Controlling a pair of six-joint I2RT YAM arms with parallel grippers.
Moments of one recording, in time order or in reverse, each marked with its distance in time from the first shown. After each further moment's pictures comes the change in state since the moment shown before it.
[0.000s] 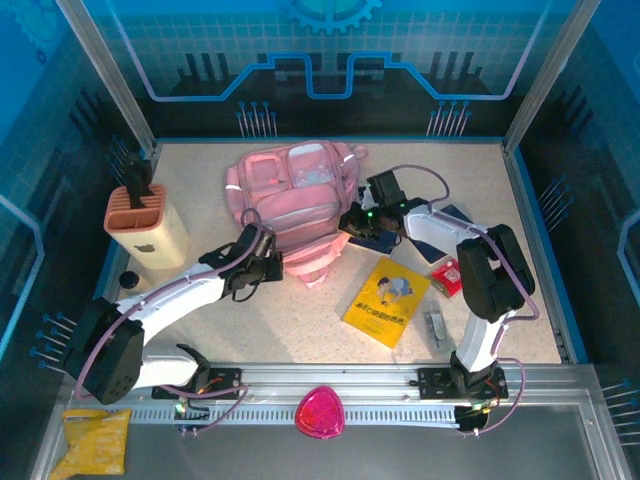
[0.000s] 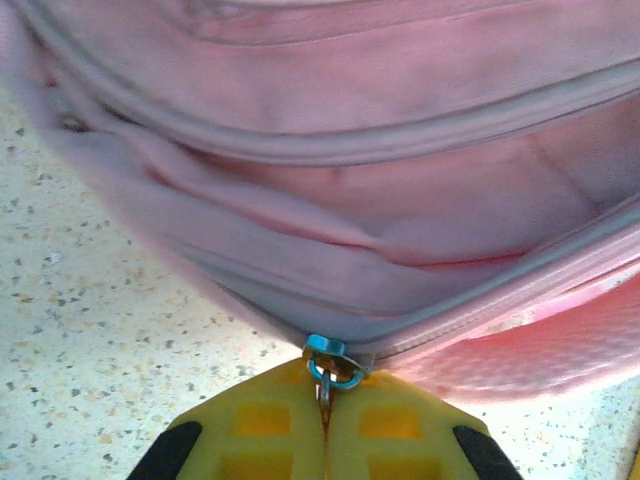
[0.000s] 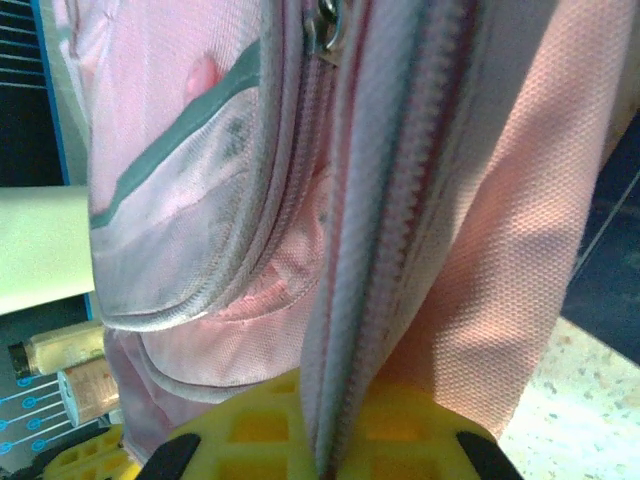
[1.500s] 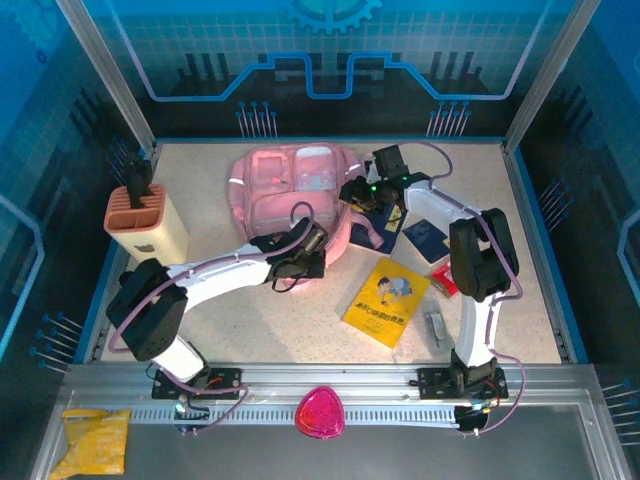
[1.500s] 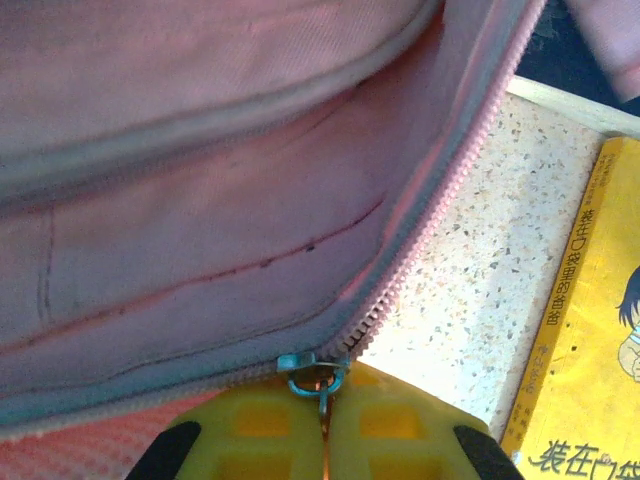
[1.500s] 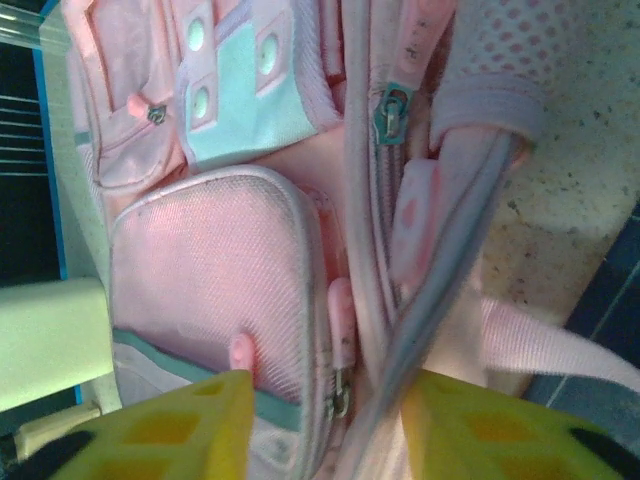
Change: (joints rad) left arm -0.232 0.314 0.304 -0.055 -0.041 -0.100; right arm -0.078 0.158 0.261 -0.095 0.034 -0.069
